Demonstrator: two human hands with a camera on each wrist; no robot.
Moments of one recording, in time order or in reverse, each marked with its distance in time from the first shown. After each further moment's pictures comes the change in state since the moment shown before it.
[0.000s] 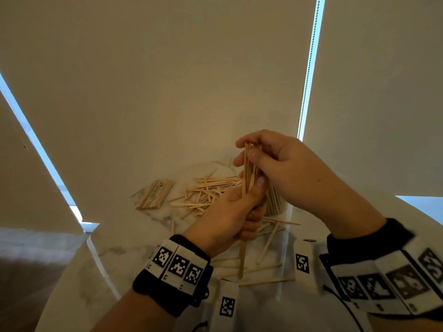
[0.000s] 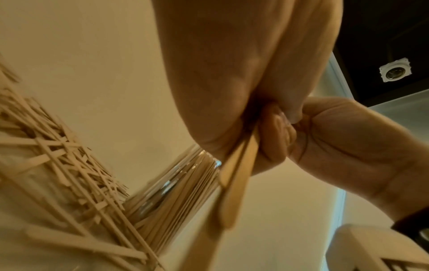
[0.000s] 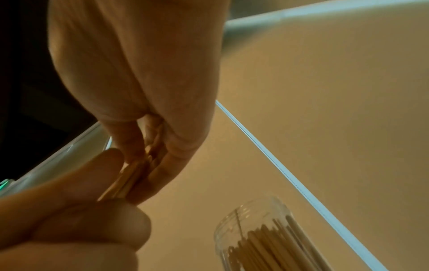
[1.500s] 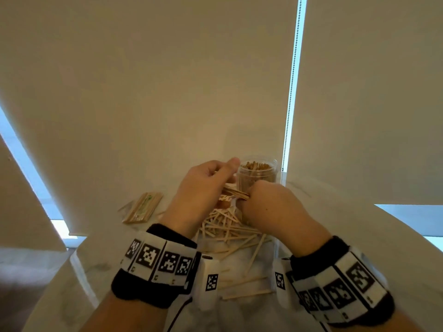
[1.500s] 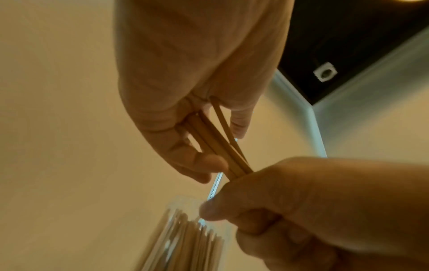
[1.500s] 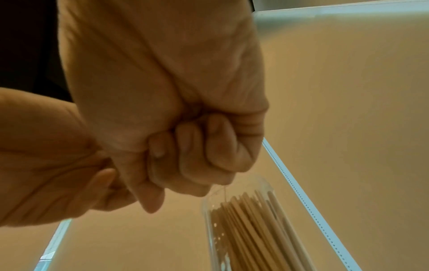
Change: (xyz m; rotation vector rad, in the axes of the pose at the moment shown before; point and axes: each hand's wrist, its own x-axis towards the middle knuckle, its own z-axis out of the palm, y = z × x) left_hand 0.015 0.052 -0.003 0.422 0.483 0.108; right_hand 0.003 0.048 0.019 -0.769 -0.077 0.288
